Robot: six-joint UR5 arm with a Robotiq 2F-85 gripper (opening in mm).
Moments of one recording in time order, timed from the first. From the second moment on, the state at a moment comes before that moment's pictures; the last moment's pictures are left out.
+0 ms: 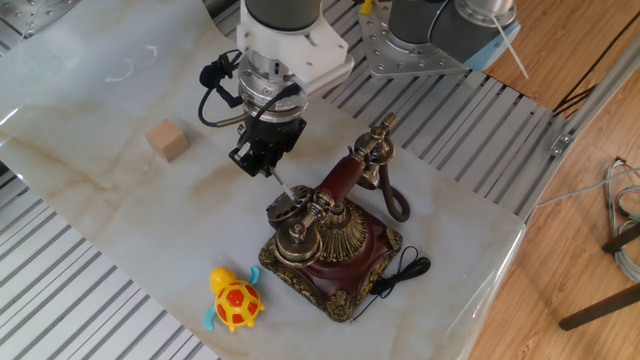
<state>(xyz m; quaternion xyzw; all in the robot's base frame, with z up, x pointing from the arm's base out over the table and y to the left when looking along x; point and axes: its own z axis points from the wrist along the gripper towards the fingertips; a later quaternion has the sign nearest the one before) 0.522 0.035 0.113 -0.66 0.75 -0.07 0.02</state>
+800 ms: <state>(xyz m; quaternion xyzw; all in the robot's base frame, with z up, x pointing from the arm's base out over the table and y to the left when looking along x) 0.522 0.032 0.109 -0.66 0.75 -0.07 0.02</state>
